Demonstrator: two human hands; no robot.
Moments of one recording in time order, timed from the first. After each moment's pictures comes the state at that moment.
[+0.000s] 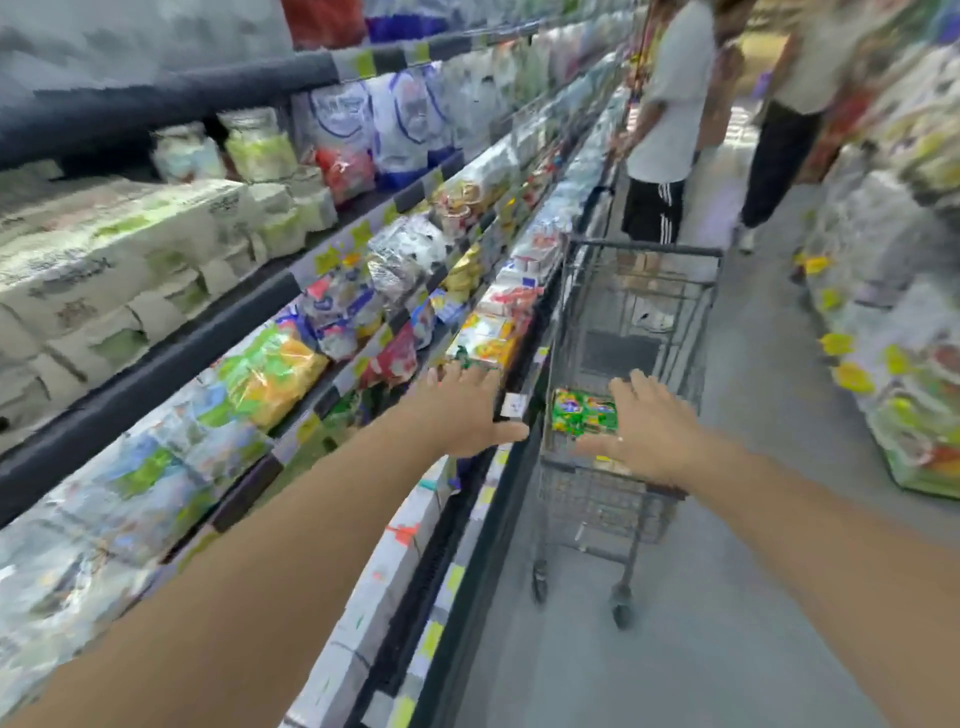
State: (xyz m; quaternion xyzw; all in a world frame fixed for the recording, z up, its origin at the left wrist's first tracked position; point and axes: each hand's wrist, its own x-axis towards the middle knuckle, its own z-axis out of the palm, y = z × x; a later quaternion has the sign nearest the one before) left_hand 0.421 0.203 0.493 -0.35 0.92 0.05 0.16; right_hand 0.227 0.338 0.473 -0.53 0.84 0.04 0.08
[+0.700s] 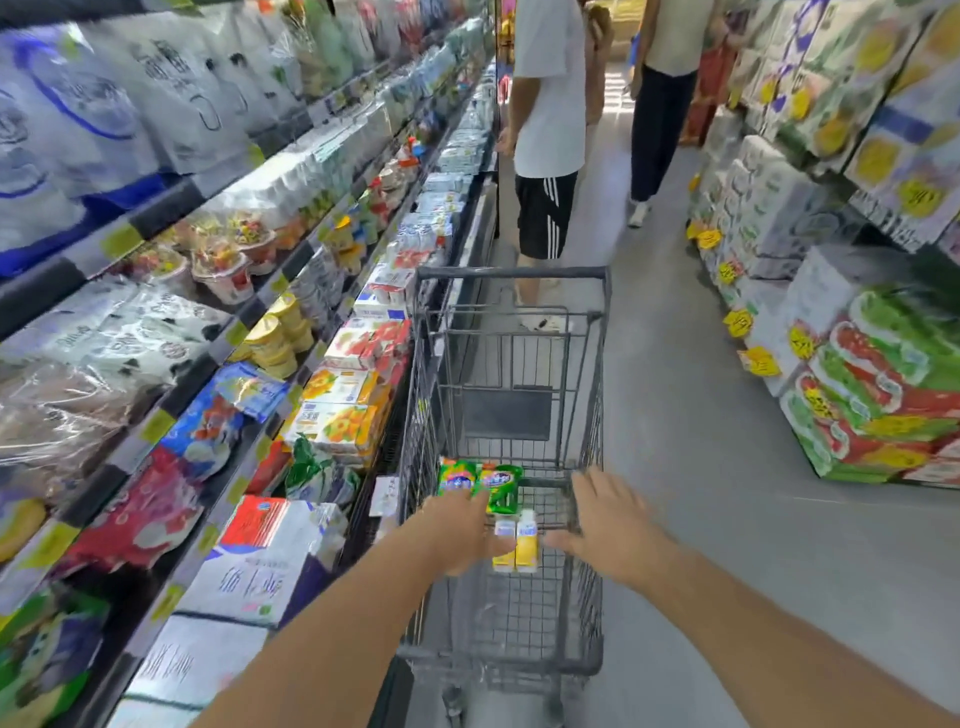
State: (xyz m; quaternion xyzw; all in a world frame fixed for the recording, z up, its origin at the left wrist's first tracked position) left_hand 0.047 0.083 0.341 -0.27 0.91 0.16 0.25; right_hand -0.094 0.231 0.344 -0.44 0.86 -0.01 0.24
